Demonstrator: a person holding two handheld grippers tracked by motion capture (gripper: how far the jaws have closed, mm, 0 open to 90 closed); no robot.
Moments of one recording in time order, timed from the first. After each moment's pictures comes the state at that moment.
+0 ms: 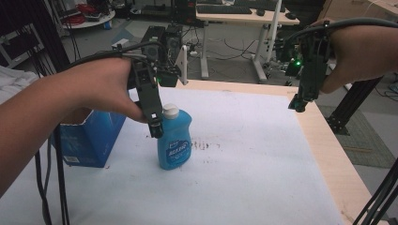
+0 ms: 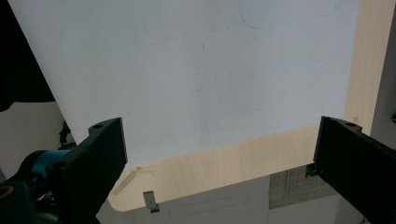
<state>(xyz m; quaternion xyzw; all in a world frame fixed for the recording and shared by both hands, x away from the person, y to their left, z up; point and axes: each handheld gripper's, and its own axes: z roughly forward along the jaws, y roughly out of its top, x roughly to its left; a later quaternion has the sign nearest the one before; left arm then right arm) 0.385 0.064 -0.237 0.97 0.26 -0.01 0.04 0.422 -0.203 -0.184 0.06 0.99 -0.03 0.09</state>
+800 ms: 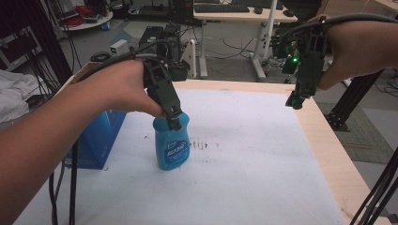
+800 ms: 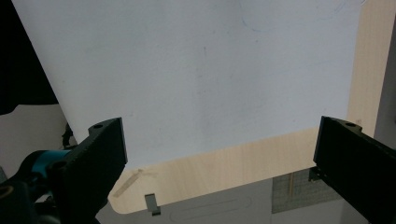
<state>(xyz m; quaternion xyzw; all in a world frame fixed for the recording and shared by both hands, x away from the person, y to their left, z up) 0.405 0.041 -0.248 0.95 0.31 0.00 0.06 0.423 -0.206 -0.183 0.06 0.99 -0.02 0.08</state>
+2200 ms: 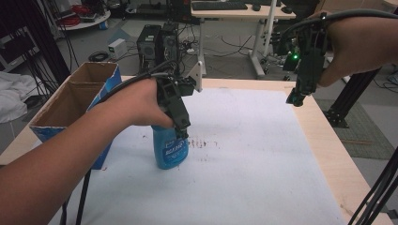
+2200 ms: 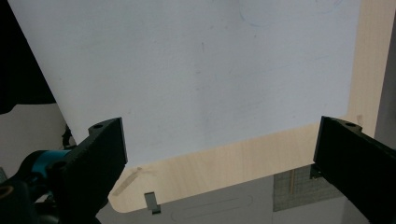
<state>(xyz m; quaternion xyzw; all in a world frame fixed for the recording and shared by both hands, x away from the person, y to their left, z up) 0.422 0.024 -0.295 0.95 0.32 0.00 0.04 0.425 -0.212 -0.185 0.07 0.99 -0.02 0.08</state>
